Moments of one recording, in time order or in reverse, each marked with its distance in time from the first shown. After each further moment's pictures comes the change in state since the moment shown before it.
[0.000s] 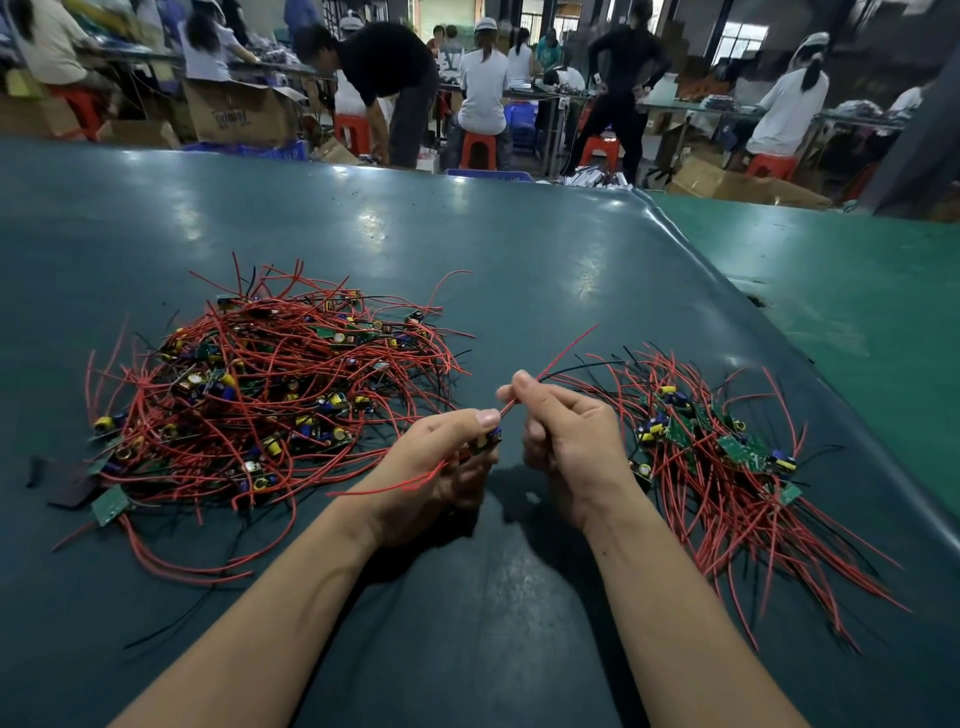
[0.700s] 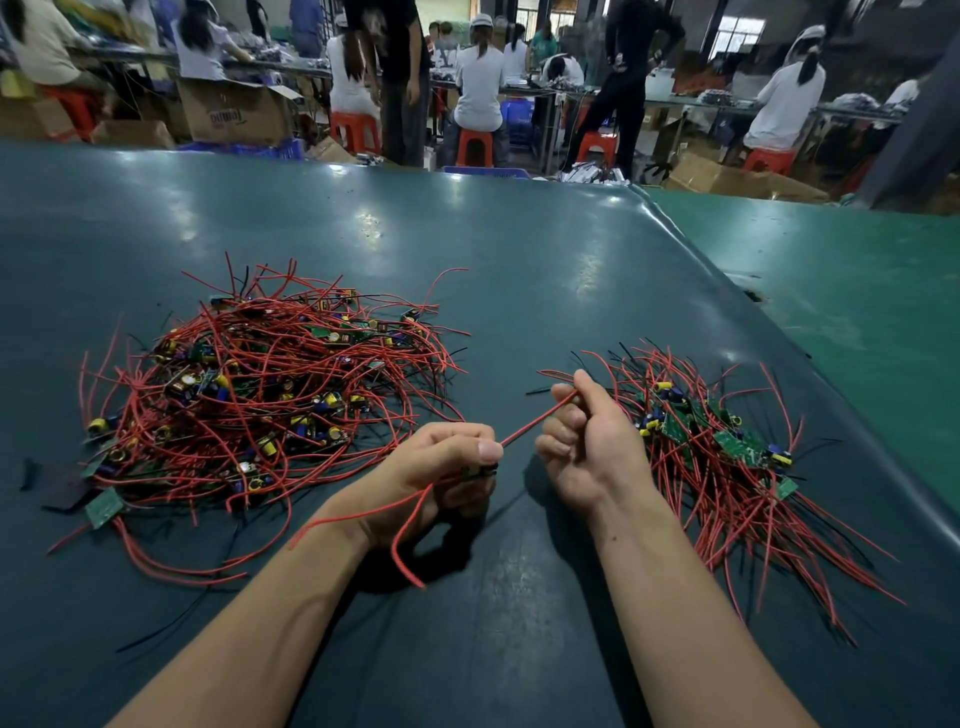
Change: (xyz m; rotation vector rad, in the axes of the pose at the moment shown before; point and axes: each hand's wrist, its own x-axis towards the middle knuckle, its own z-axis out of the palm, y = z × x) left_hand -0.004 0.002 0.003 0.030 -0.144 0.039; right_hand 0.009 -0.009 -0.007 0.522 0.215 0.254
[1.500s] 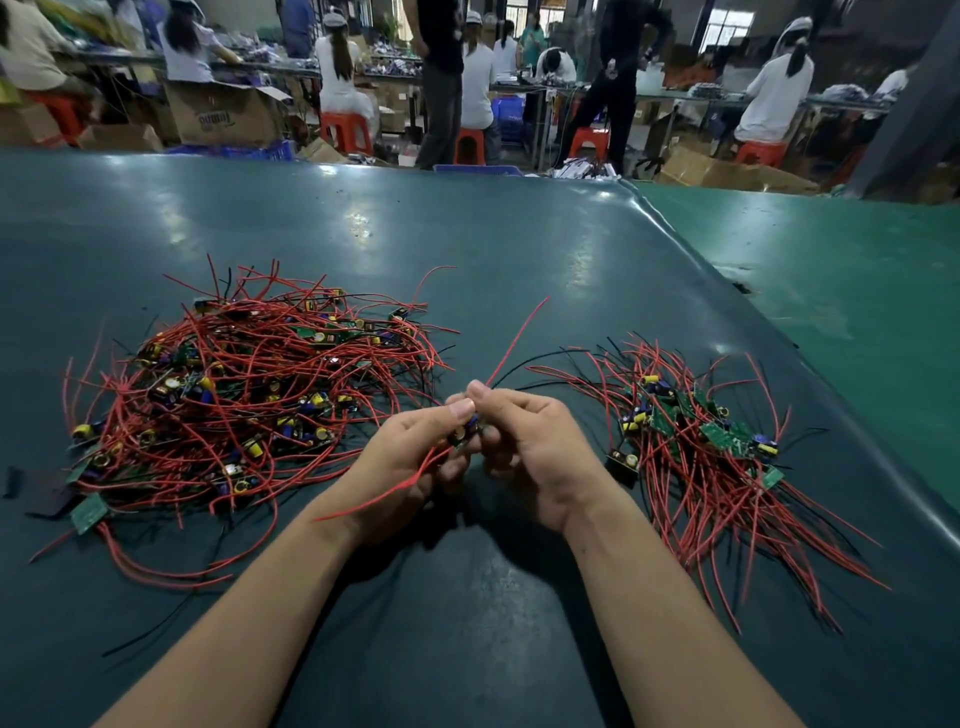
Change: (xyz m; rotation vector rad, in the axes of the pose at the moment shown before) left_hand 0.006 -0.003 -0.006 0.015 0.233 -0.040; right_hand -0.015 0.017 0.005 -0.583 -0.336 -0.034
